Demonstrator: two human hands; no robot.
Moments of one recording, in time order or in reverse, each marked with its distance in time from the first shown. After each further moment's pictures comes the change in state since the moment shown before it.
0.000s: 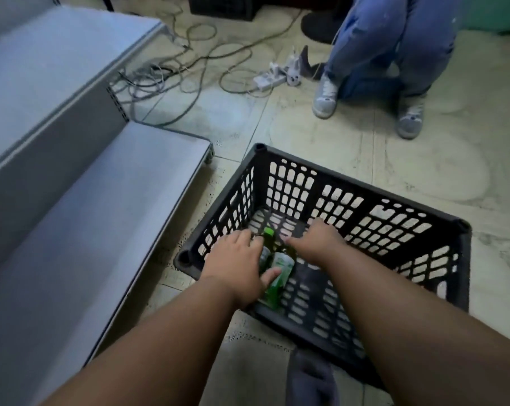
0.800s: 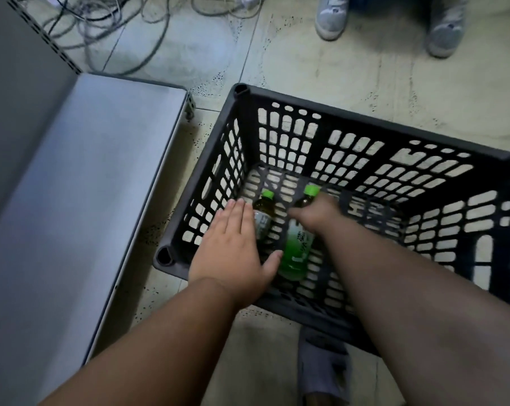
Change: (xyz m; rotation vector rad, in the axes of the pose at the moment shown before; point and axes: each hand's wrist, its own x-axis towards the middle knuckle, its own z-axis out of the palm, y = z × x) left_hand 0.029 -0.001 0.037 -0.051 -0.025 -0.087; right_hand 0.110 0.032 0.070 0.335 -0.078 0.166
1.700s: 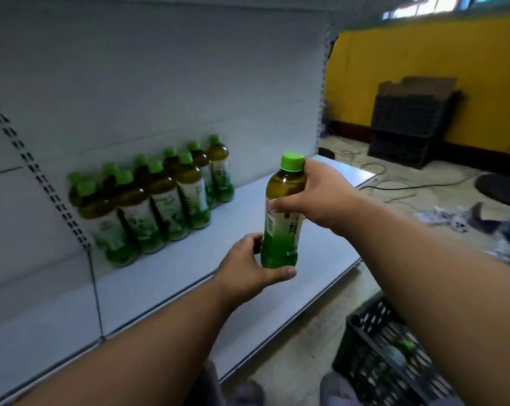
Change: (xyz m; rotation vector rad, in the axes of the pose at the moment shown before) left_hand -0.319 -0.149 -0.216 -0.985 0.612 -0.499; right_hand -0.521 -0.267 -0.009 -0.024 -0.349 -1.376
